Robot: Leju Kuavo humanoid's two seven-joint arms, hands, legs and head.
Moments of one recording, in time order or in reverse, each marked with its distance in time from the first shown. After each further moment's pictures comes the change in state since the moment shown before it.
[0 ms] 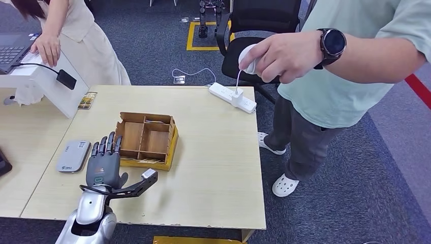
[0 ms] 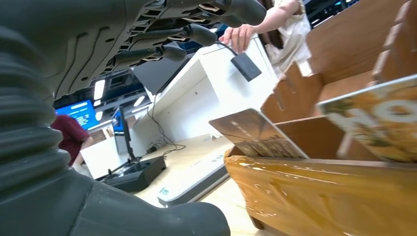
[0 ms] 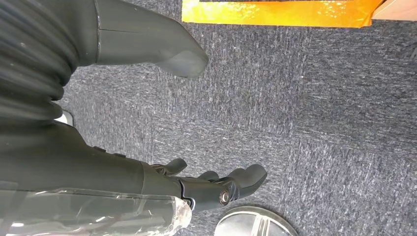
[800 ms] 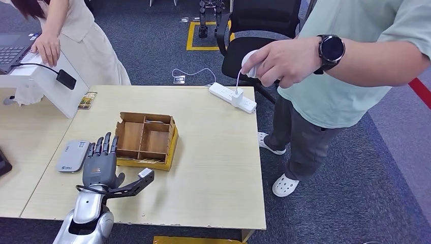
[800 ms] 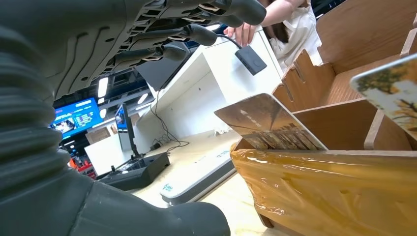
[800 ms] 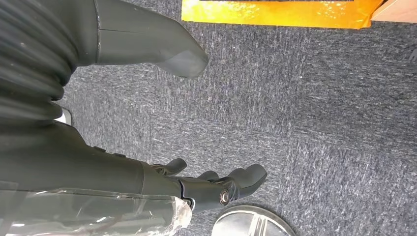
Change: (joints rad) left arm -0.005 -0.004 0.034 0.020 0.000 0.002 -0.020; right arm 0.000 0.000 0.000 0.000 0.001 0.001 -0.004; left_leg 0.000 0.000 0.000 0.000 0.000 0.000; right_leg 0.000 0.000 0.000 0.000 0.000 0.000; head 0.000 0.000
